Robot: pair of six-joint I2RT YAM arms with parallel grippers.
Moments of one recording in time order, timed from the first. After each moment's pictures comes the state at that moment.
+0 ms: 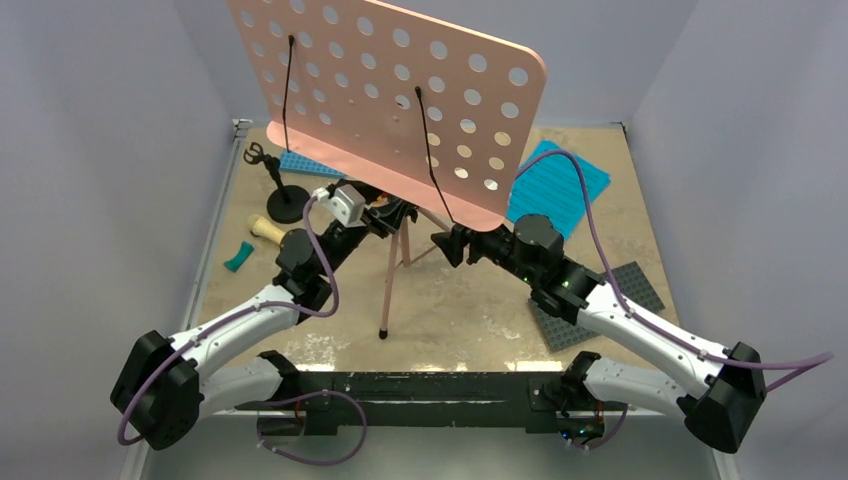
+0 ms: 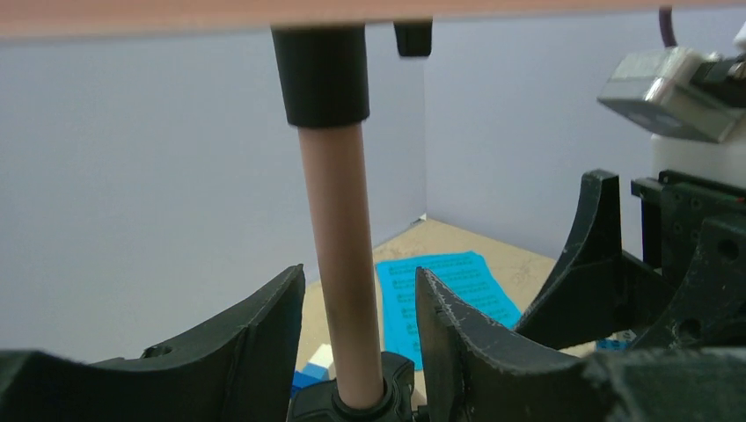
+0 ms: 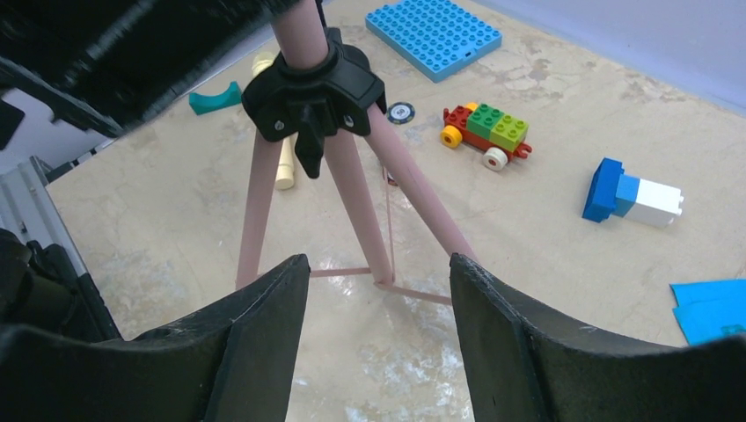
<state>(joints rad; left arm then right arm) -0.65 1.10 0.59 0.92 0.12 -0.02 0.80 1.02 0.80 0.10 -0.02 0.13</state>
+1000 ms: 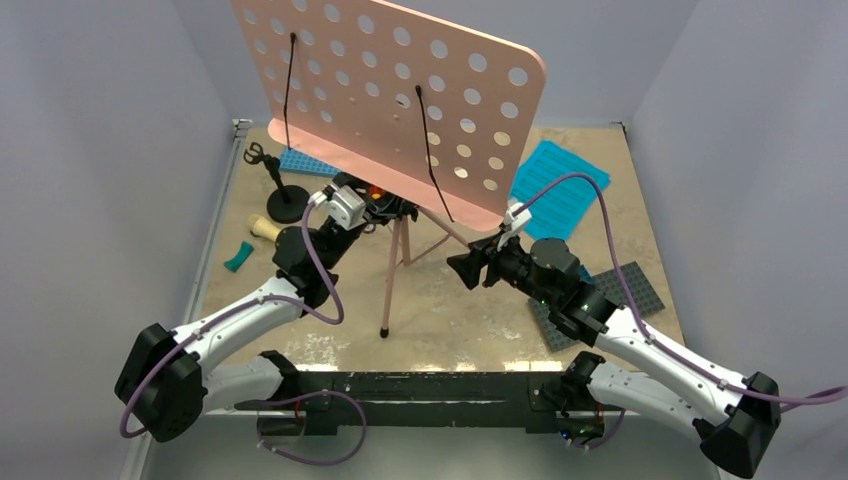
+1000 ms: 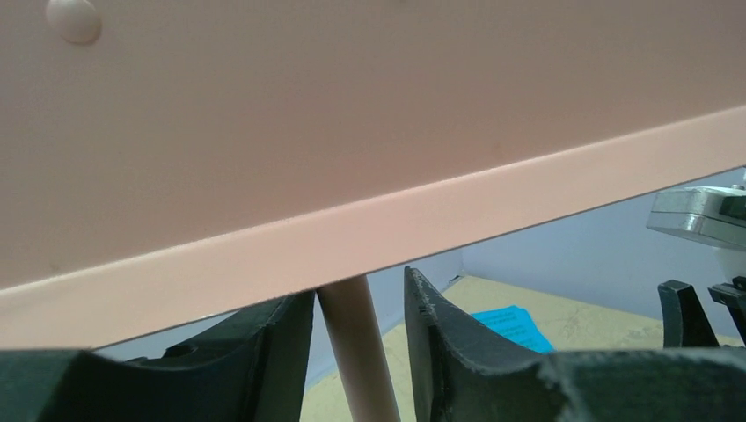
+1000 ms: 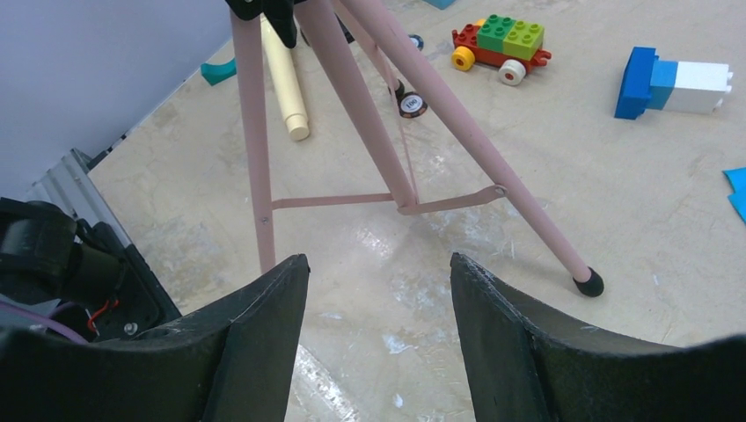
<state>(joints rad) -0.66 1.13 0.66 1.06 0.15 0.14 0.80 0.83 0.64 0.00 0.00 0.29</state>
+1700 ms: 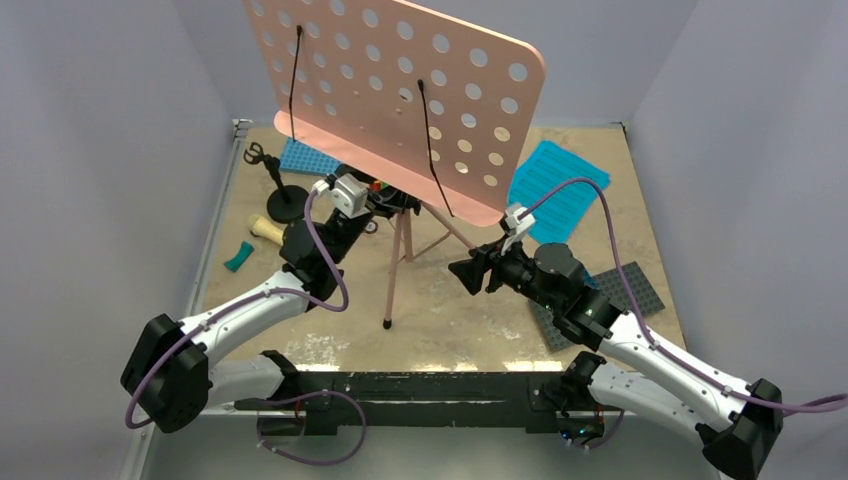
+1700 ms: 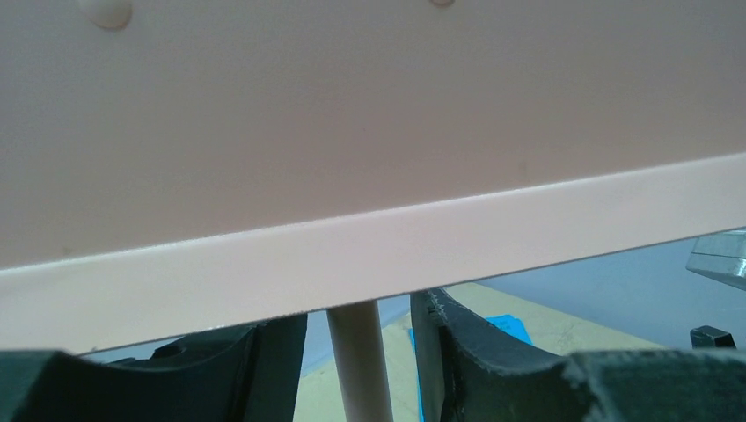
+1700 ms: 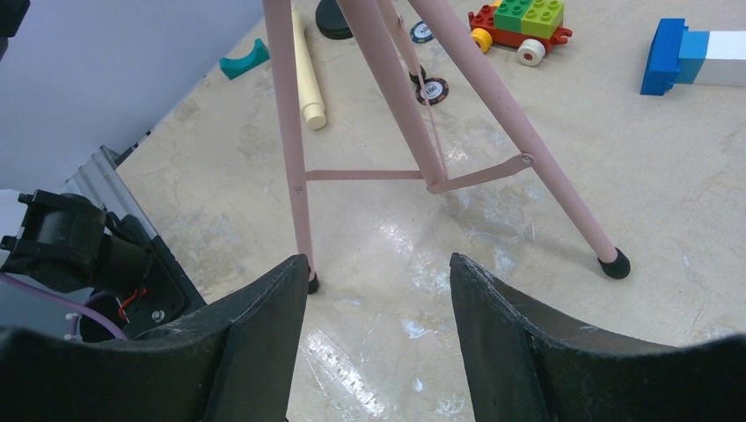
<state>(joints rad) -0.67 1.18 0.70 1.06 0.08 0.08 0.80 0.78 0.61 -0.03 -0.03 0.35</state>
